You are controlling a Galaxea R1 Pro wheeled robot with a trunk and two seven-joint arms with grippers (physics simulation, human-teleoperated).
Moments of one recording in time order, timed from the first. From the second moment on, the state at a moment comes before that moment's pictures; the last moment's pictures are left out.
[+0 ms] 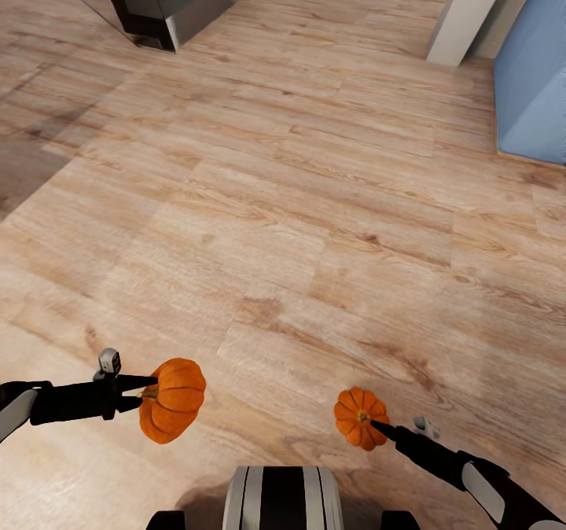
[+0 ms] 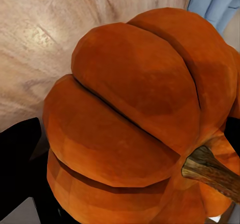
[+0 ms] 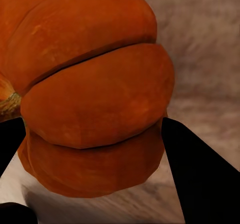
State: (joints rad) left arm -0.55 0.74 -0.46 -0.98 1.11 0.98 -1.06; right arm -0.50 -0.31 0.25 -0.42 -0.81 0.28 0.69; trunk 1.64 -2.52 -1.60
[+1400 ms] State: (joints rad) left arm -0.55 0.74 -0.46 -0.98 1.11 0.98 -1.06; right arm -0.50 -0.31 0.25 -0.50 -0.81 0.32 0.87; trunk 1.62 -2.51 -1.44
